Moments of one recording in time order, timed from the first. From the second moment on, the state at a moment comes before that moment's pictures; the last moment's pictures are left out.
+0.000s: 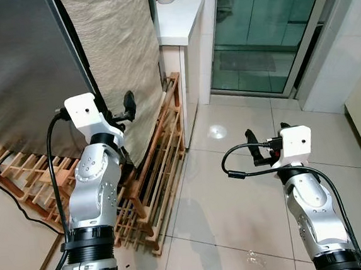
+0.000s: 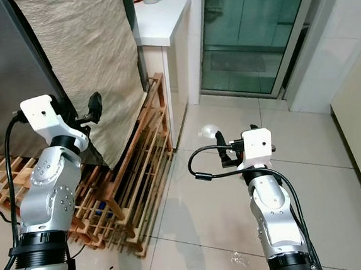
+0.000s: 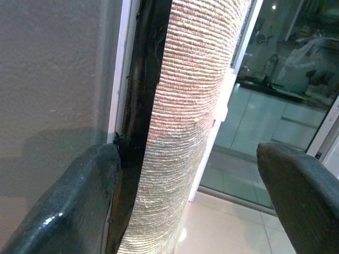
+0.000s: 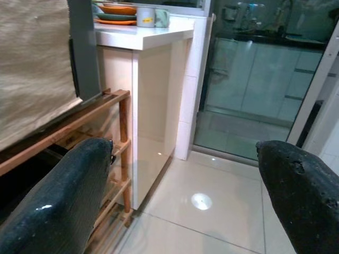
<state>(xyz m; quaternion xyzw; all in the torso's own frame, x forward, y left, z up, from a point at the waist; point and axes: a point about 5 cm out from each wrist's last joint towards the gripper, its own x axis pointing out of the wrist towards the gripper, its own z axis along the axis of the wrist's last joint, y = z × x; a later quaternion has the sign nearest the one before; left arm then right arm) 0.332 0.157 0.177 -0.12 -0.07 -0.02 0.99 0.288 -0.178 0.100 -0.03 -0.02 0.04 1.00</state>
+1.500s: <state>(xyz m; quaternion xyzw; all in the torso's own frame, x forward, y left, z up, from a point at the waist) 0.310 0.038 0.243 -0.20 -0.14 -0.51 0.83 0.267 -0.169 0.101 -0.02 -0.01 0.06 1.00</state>
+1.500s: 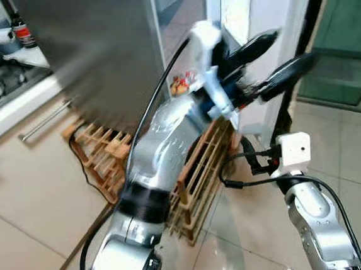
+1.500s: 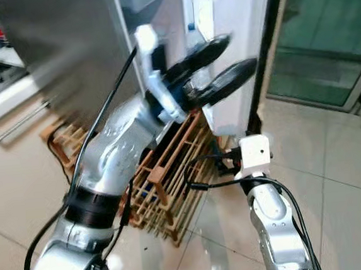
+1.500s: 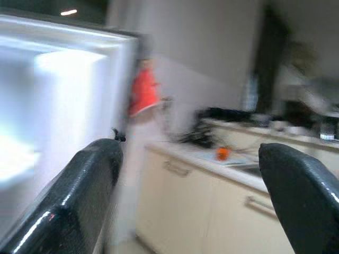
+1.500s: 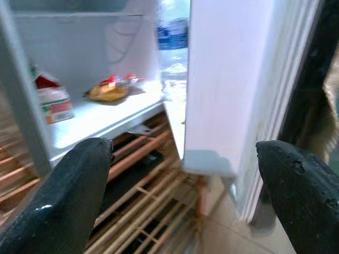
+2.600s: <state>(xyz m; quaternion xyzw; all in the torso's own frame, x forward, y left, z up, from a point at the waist) 0.296 0.227 0.139 -0.01 0.00 0.18 0.98 0.299 -0.143 0.104 -0.01 0.00 0.12 0.99</state>
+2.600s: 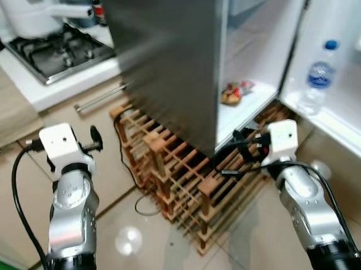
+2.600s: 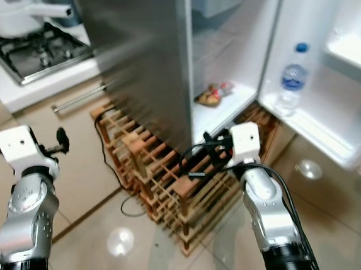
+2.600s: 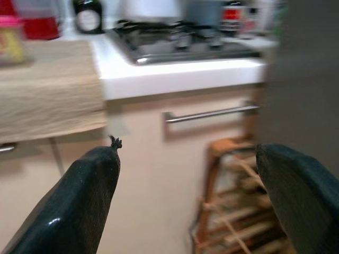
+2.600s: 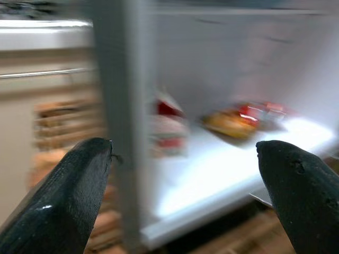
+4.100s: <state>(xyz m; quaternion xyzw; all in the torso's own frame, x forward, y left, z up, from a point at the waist) 0.289 0.187 0.135 0.01 -0.03 0.04 1.00 0.296 -0.148 0.105 -0.01 0.00 0.11 0.99</state>
